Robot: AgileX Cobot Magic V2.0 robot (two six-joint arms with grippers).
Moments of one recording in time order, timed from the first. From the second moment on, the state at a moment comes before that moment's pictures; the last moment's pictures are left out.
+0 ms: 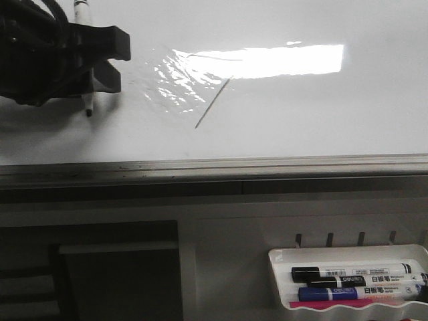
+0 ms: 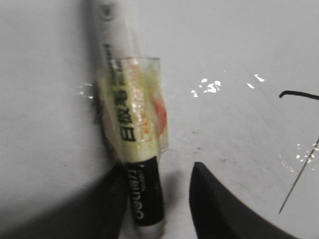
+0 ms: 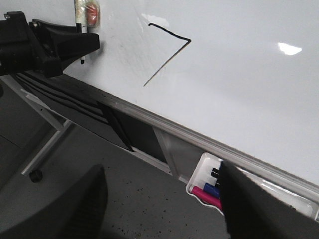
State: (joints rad) left arm -0.65 1.39 -0.65 -0.77 -0.34 0.35; right arm 0.27 0.80 -0.90 0.43 0.82 -0.34
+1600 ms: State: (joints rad) left arm -0.65 0.28 -0.28 -0.64 -0.09 0.60; right arm 0.27 0.10 -0.27 0.44 0.29 -0.34
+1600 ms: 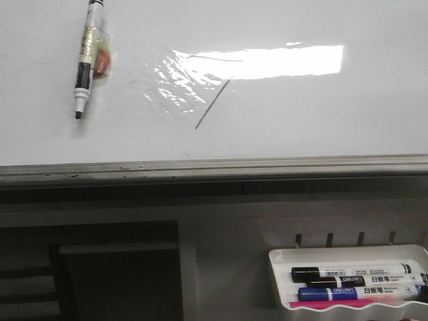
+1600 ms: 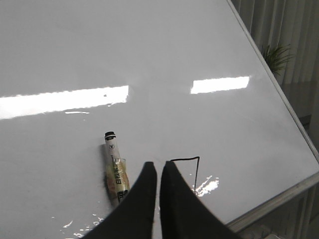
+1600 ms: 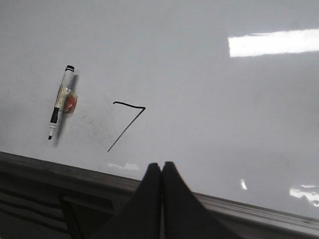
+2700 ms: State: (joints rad) left arm -0.65 0.21 -0.25 -0.62 -0.12 0.60; right arm 0.27 0.09 -0.26 0.44 0.28 -0.34
